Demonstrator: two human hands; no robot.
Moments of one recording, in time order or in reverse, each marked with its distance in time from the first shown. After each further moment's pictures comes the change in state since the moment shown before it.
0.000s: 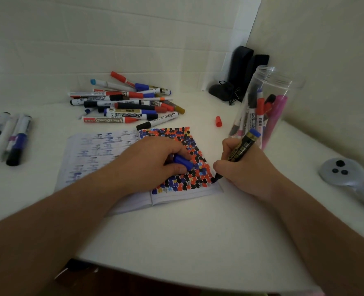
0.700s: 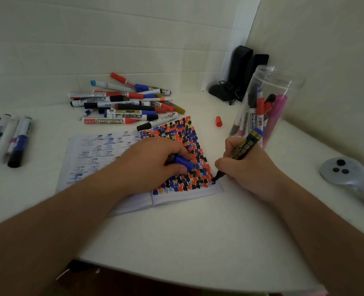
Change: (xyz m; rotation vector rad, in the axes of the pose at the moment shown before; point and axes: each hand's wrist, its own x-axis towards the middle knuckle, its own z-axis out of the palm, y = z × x) left_hand -0.001 0.002 -0.002 -0.018 -0.002 -0.003; right_hand 0.001 0.004 -0.001 0.080 0.003 0.019
